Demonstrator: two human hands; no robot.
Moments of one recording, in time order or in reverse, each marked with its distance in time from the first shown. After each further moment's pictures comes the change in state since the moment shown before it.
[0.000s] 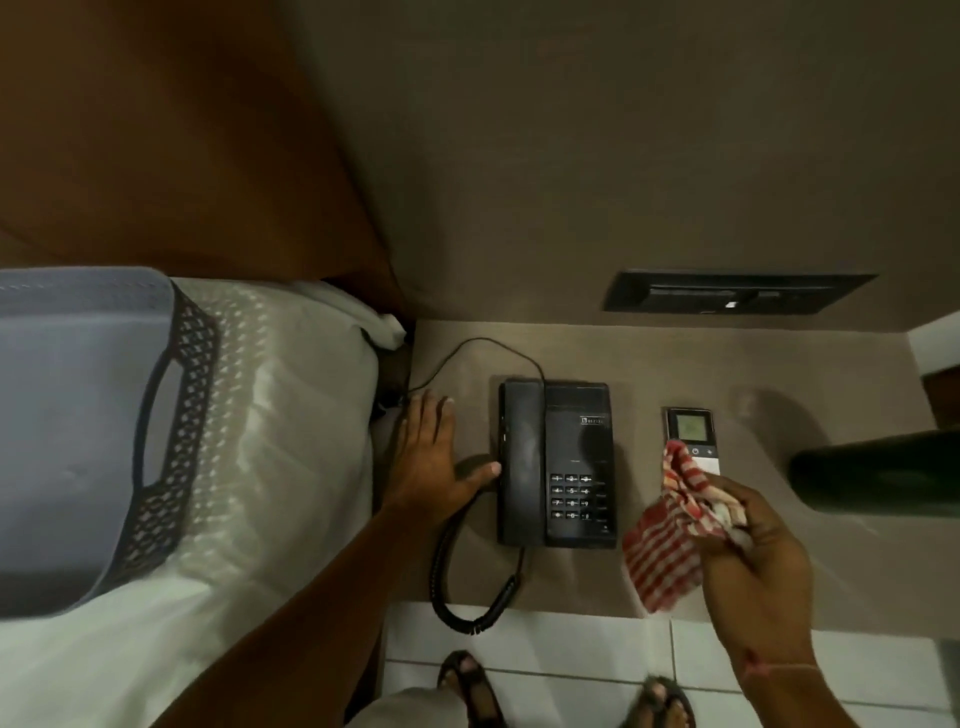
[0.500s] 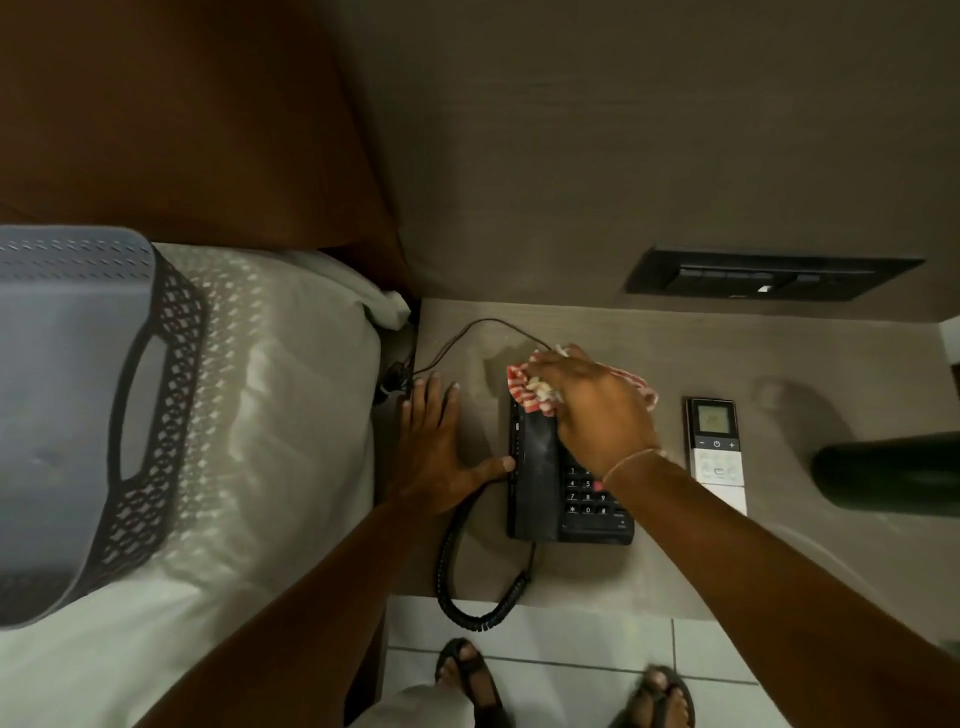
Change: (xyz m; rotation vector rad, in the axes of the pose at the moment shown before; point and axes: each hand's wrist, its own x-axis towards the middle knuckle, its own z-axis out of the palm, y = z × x) left_hand 0.016 -0.019 0.025 -0.080 0.054 0.033; right_hand 0.086 -0.042 0.128 -0.822 -0.358 -0.793
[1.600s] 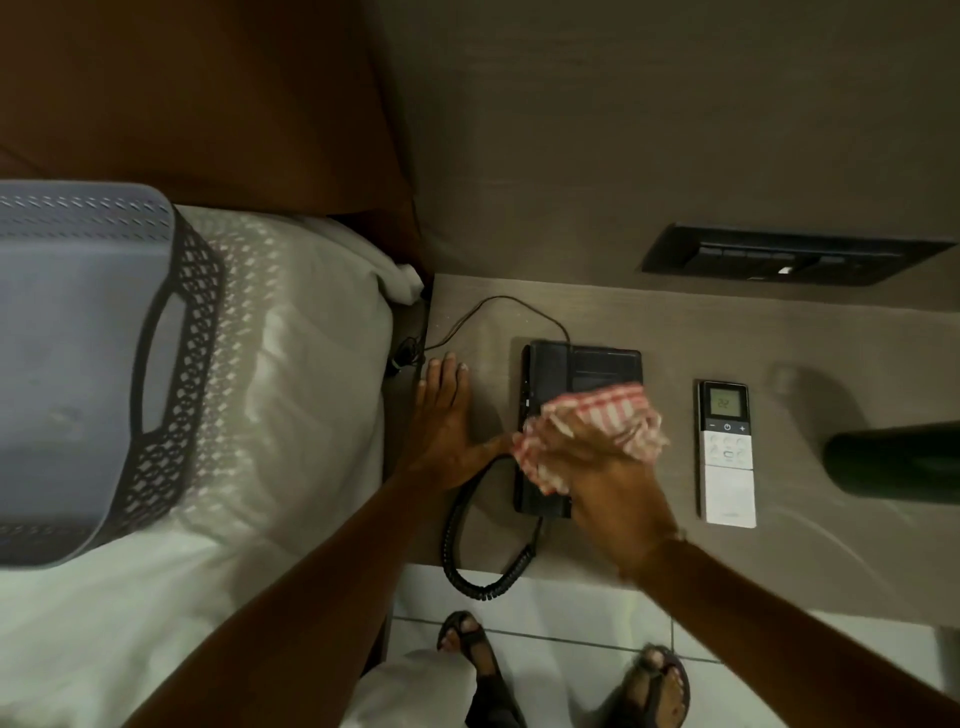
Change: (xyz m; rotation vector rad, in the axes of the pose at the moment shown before) left_hand -0.010 0.008 -0.007 -0.019 -0.051 0.025; right_hand -0.086 0.001 0.038 -0.030 0.012 -0.233
